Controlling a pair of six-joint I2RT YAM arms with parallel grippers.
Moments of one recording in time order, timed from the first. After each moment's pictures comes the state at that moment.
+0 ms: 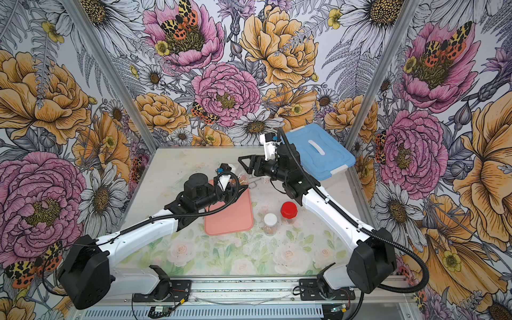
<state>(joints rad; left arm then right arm) -0.65 1.30 0.84 0.19 0.22 -0.01 0.53 1.42 1.24 -0.06 -0.40 0.58</state>
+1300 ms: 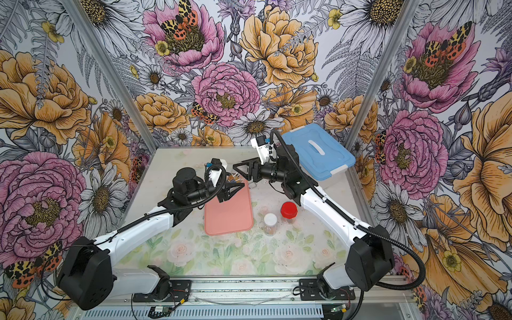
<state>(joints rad) -0.52 1.30 0.84 0.31 0.64 -0.12 0.53 1.42 1.22 0.00 -0.68 0.45</state>
